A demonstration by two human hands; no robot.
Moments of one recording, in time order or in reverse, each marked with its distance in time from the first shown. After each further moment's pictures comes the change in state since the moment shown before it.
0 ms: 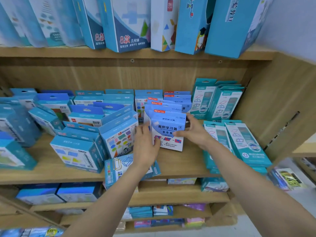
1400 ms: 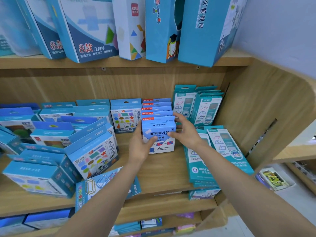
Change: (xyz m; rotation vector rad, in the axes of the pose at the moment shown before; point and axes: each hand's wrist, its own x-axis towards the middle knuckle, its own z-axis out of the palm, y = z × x) left_hand 0.053 0.016 0.058 -0.490 -0.132 -0.059; right_hand 0.029 0.017 -0.042 -0.053 0.097 -0.098
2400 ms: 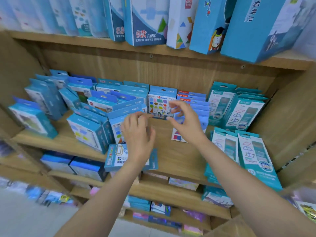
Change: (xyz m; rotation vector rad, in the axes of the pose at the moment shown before) left_hand -0.082 0.036 -0.059 0.716 0.640 0.318; right_hand -0.026 -0.053 0.054 -0.093 -0.087 -0.565
